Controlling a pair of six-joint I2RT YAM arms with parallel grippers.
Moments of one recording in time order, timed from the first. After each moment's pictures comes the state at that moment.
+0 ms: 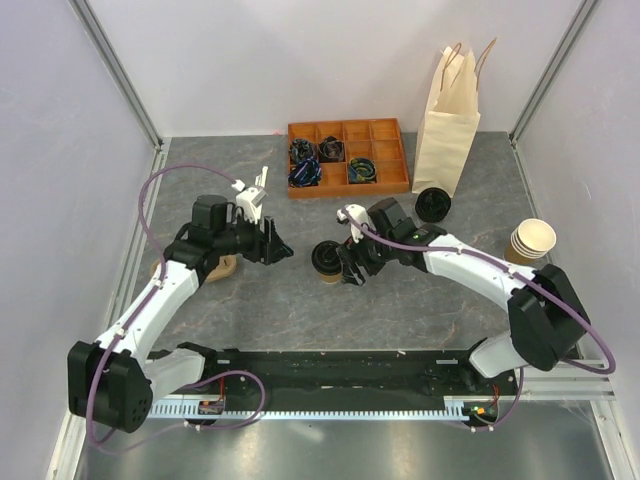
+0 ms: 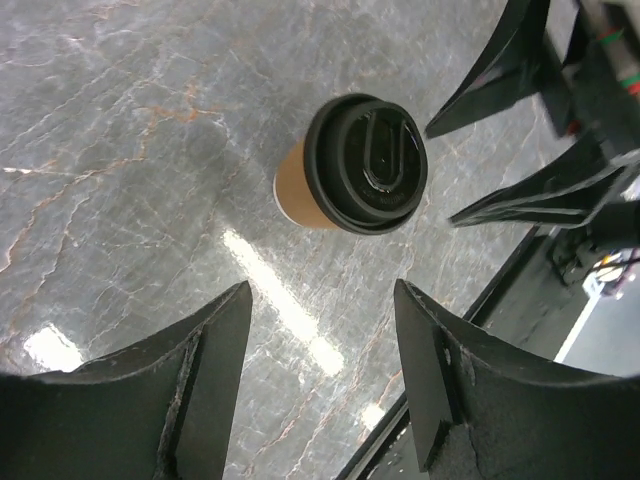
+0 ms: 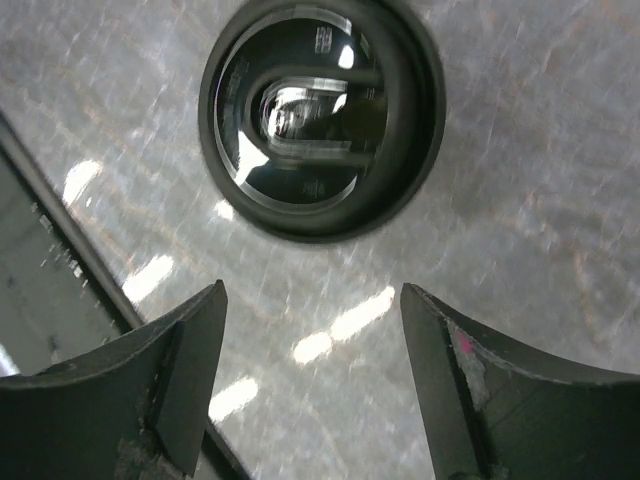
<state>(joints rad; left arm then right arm) -0.28 1.10 0.79 -0.33 0.60 -0.14 0.65 1.46 0.97 -0.39 -0.39 -0.02</state>
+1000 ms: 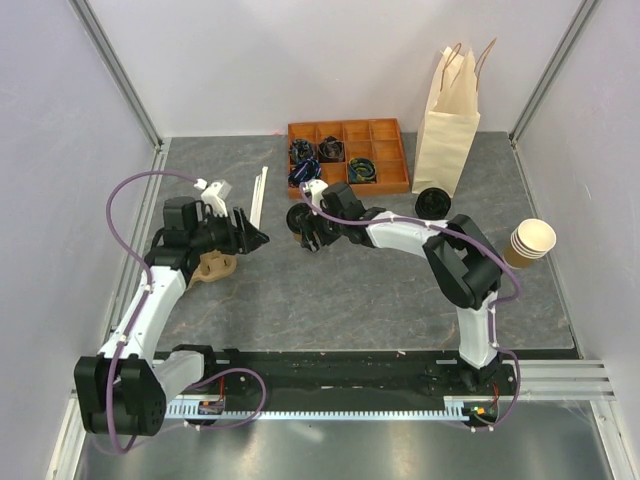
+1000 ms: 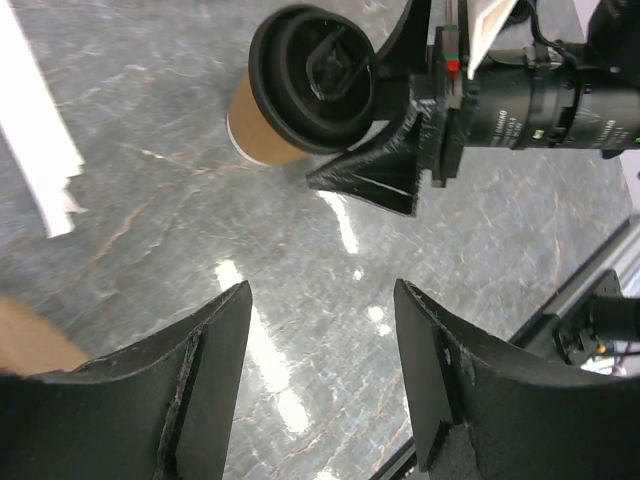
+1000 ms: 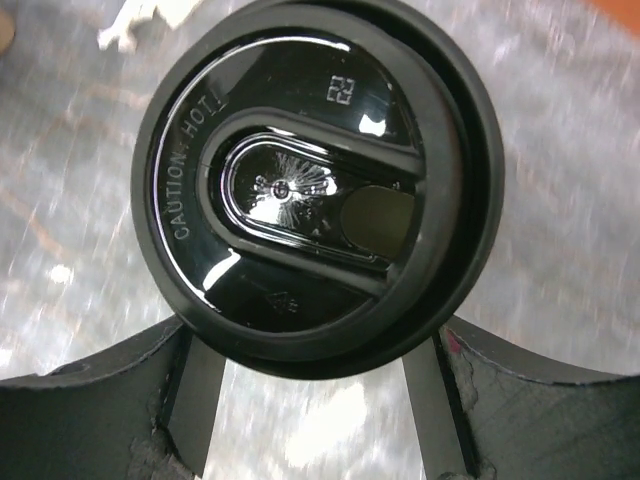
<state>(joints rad) -0.04 1.07 0.75 -0.28 0.64 -0.22 0.71 1.99 1.31 -0.03 -0.21 0.10</state>
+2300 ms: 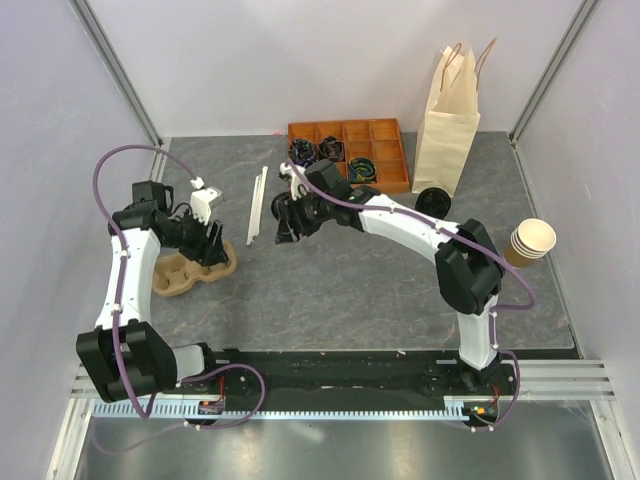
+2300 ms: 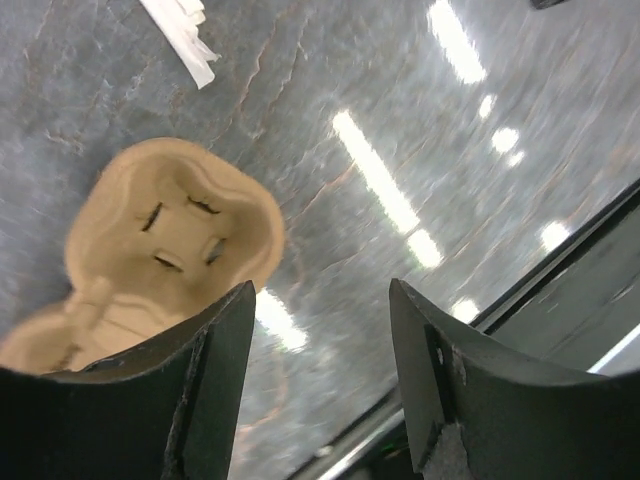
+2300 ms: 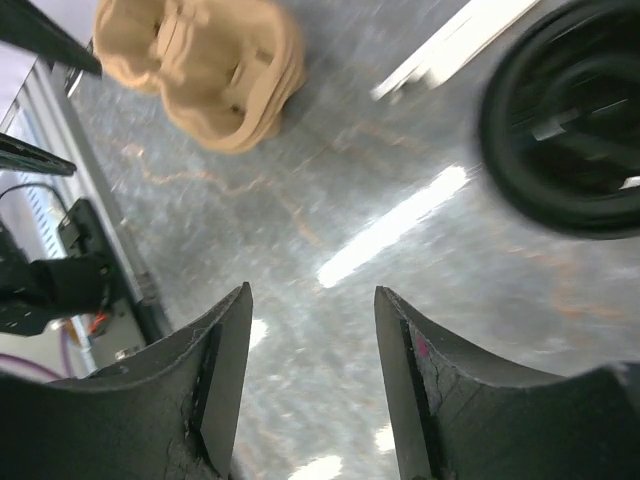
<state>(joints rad) 0.20 1.25 1.11 -1.05 0.63 0.63 0.76 1.96 1.61 -0.32 -0.46 0.25</state>
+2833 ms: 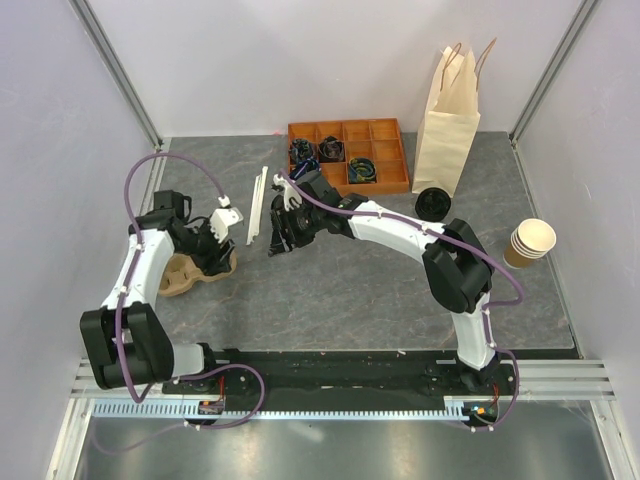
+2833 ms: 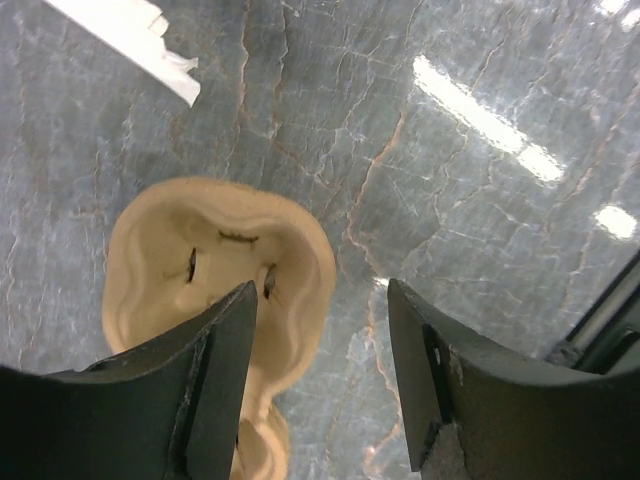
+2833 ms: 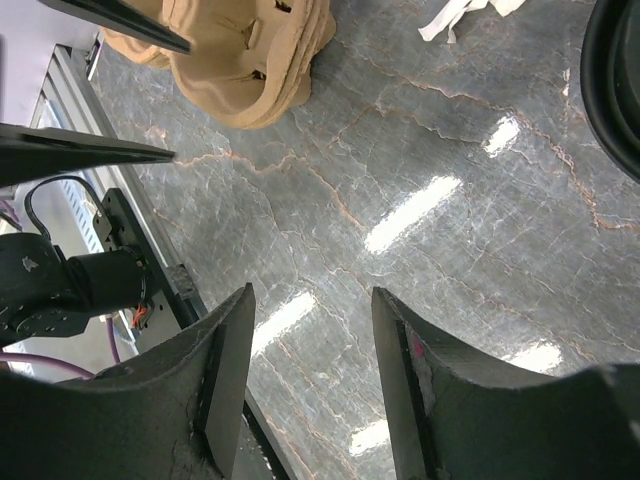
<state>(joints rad) 0.15 1.31 0.98 -0.94 0.58 1.02 0.82 2.03 1.61 -0.33 -0.48 0.39</state>
